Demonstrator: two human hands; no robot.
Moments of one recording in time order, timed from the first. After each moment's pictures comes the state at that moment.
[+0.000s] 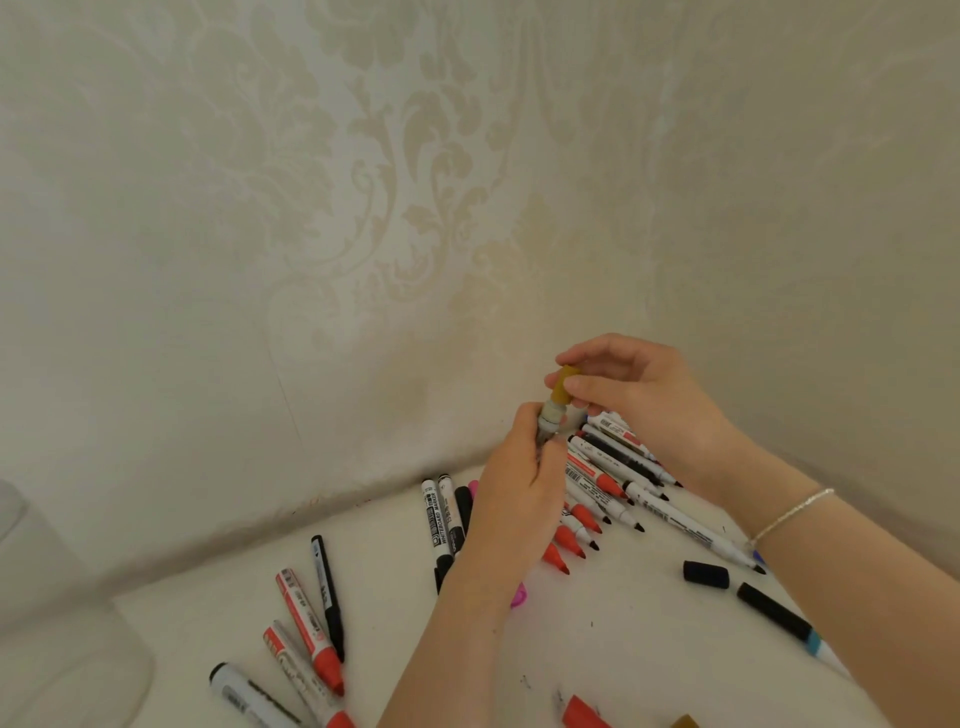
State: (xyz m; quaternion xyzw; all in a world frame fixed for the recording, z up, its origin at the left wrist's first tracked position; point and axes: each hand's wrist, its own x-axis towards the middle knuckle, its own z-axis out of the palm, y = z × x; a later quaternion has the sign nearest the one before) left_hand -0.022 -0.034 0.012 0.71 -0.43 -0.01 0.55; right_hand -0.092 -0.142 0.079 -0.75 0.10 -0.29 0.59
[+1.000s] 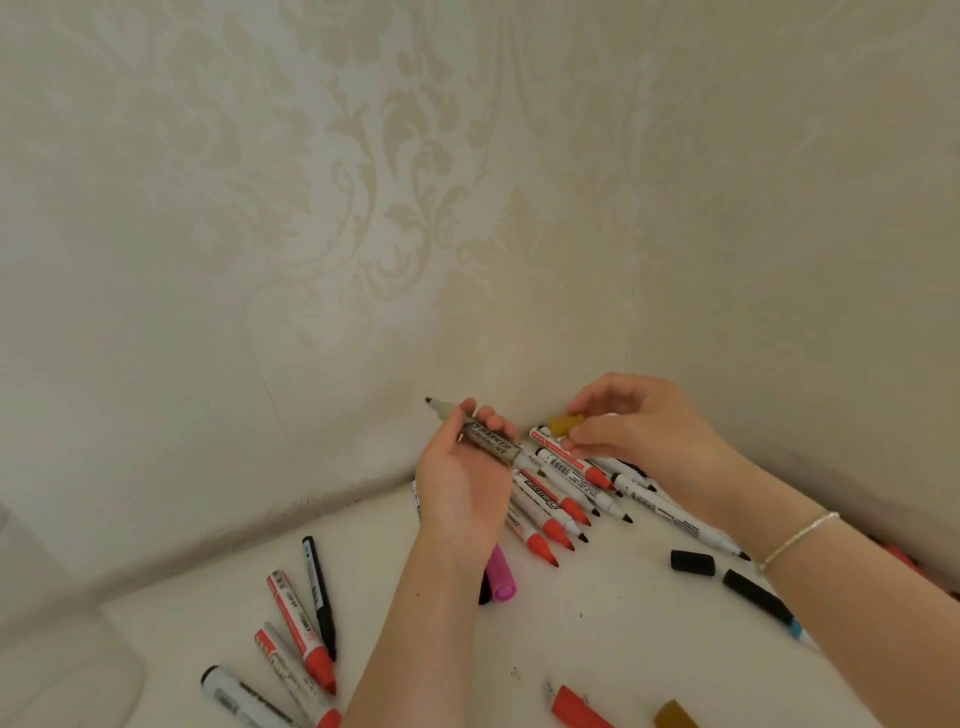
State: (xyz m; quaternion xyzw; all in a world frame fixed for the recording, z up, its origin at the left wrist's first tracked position) left_hand 0.002 -0.036 0.018 0.19 -0.07 -0.32 0.93; right_hand -0.108 -0.143 0.062 -0.70 0.18 -0.22 0.65
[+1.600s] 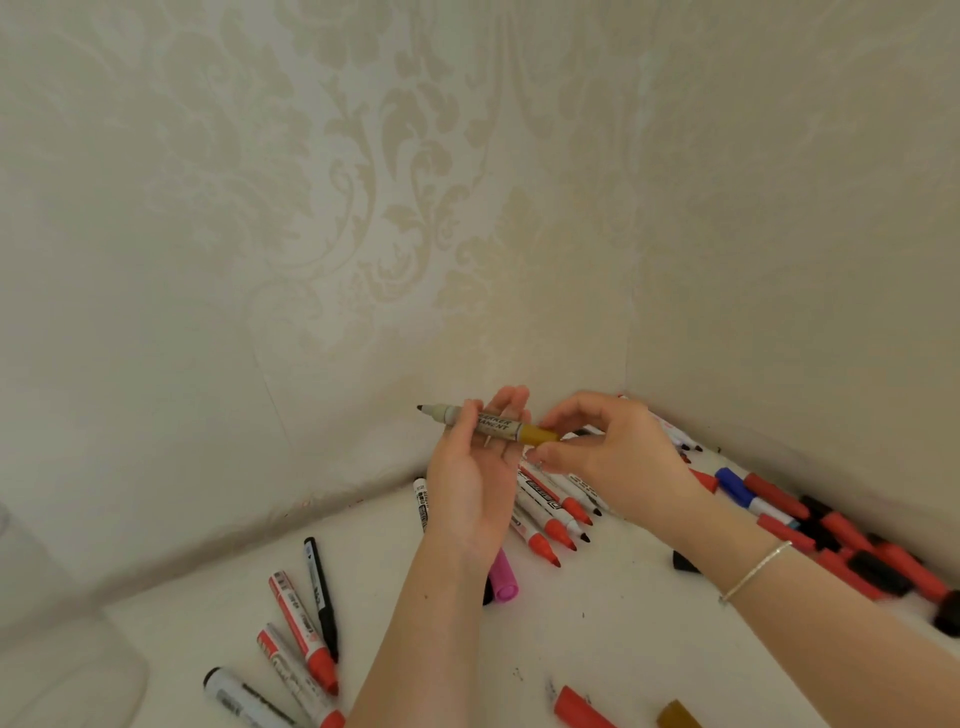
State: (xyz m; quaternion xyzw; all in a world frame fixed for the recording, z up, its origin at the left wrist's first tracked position) left_hand -0.001 -0.037 0.016 0.27 -0.11 -0.31 0.91; right_hand -0.099 -0.120 0.047 -0.81 0.21 -0.26 0.48
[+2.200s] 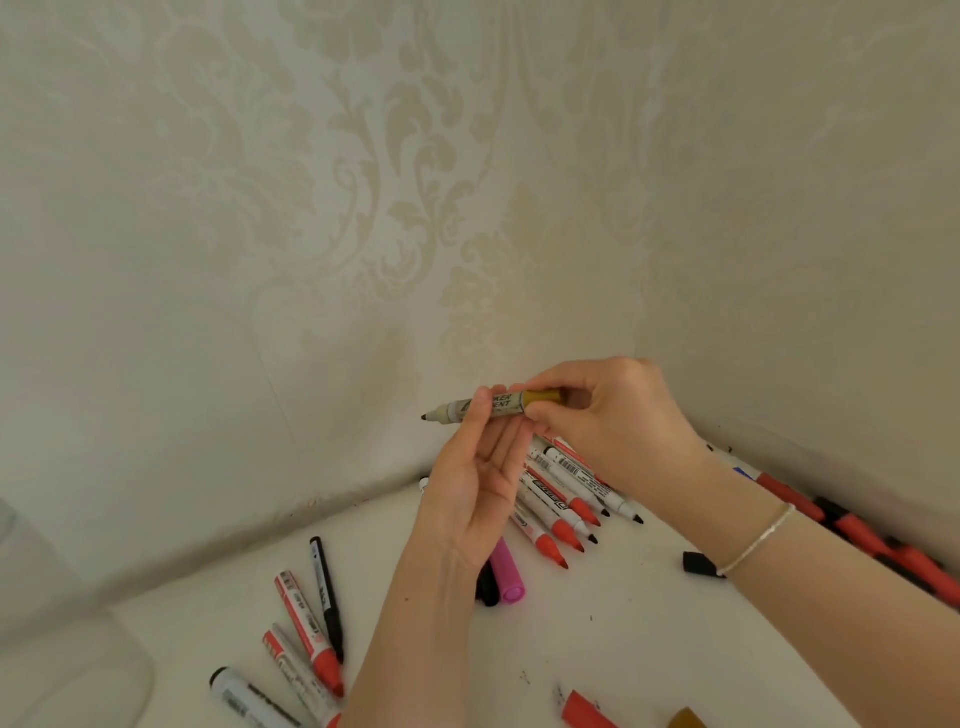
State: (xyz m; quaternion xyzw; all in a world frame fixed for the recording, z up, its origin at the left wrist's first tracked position) left_hand -0.005 -0.024 0.027 0.27 -0.11 -0.35 0.89; right_hand -0.093 -0.115 0.074 -0.87 0.11 -0.35 0.32
